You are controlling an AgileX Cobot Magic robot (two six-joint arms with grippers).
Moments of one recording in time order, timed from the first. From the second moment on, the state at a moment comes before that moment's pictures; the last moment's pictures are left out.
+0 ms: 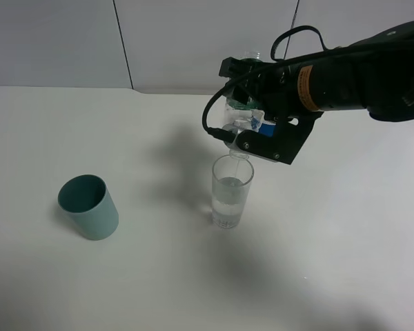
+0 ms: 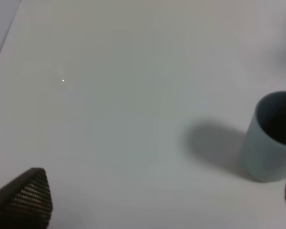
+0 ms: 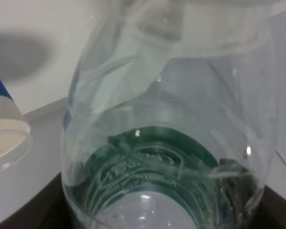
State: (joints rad) left arm 0.12 -0.01 -0.51 -0.08 1.06 0.12; right arm 0.63 1.52 -0.82 -1.74 0.03 -0.77
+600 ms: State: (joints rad) left arm 0.12 -0.01 -0.51 -0.08 1.06 0.12; right arm 0.63 1.52 -0.82 -1.74 0.04 -0.82
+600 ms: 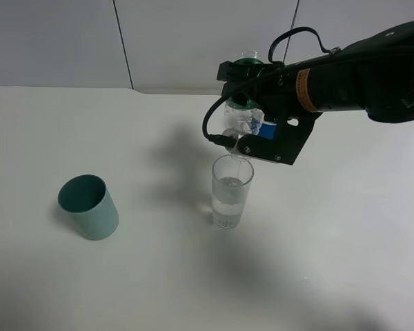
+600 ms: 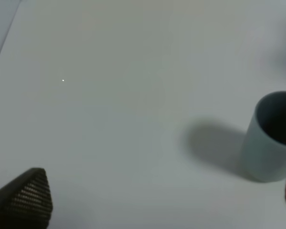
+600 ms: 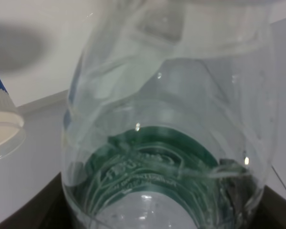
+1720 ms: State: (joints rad) left arm 0.12 -0.01 -0.51 -0.08 1.06 0.12; right arm 0.63 1.52 -0.82 -1.61 0.02 -0.07
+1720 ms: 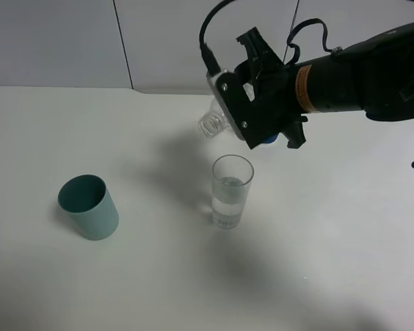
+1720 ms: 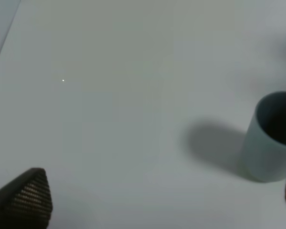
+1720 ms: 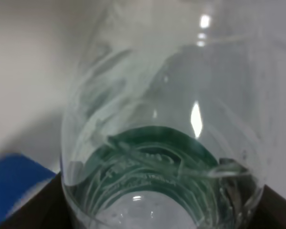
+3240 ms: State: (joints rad) left arm 0.12 -0.01 -0.51 -0.08 1.06 0.12; right arm 0.37 1.27 -0.48 -0.53 -0.50 0.18
